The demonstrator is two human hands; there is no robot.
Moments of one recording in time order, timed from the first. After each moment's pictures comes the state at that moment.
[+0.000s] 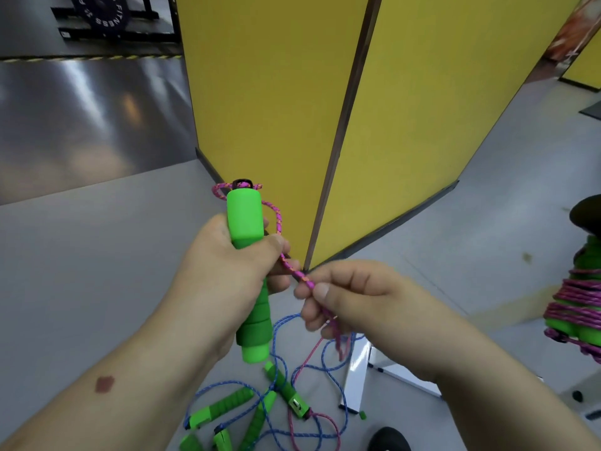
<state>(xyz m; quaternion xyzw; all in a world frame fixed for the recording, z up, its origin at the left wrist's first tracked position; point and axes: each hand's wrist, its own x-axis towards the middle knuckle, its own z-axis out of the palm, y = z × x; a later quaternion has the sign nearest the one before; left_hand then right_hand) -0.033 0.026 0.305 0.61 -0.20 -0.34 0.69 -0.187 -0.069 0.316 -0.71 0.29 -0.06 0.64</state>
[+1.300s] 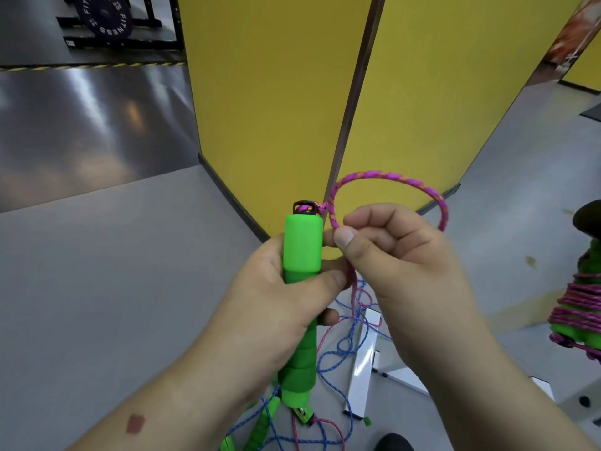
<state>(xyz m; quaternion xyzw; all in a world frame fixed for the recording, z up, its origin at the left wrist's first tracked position) -0.062 0.029 0.307 0.54 -0.32 -0.41 0.66 -0.171 -0.058 0.339 -0.63 0.28 -0.38 0.62</state>
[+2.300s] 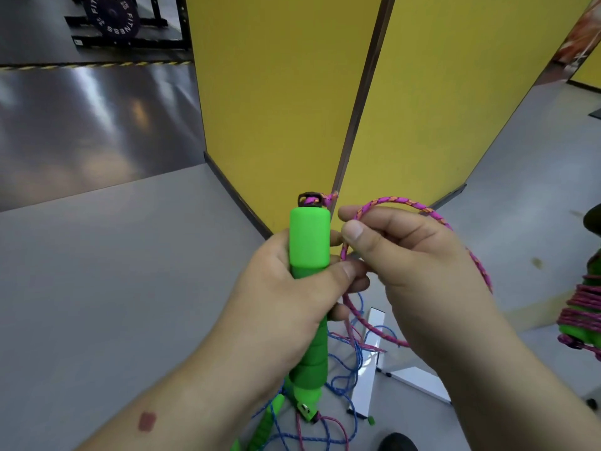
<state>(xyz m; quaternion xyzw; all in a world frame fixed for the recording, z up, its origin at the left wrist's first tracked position) -0.068 0.034 0.319 0.53 -0.29 -0.40 0.69 -0.168 -0.060 0.344 -0.65 0.29 -0.35 0.62</state>
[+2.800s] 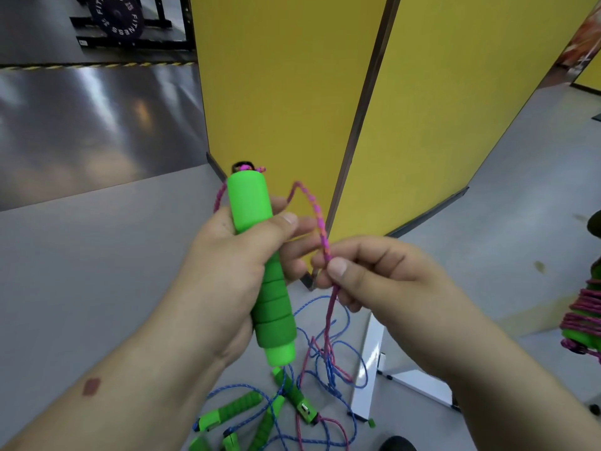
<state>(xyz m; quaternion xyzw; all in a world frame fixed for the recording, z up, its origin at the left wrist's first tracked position) -0.034 0.038 0.336 0.48 -0.18 -0.40 0.76 -0.175 -0.065 0.332 -0.73 0.23 -0.19 0.61</state>
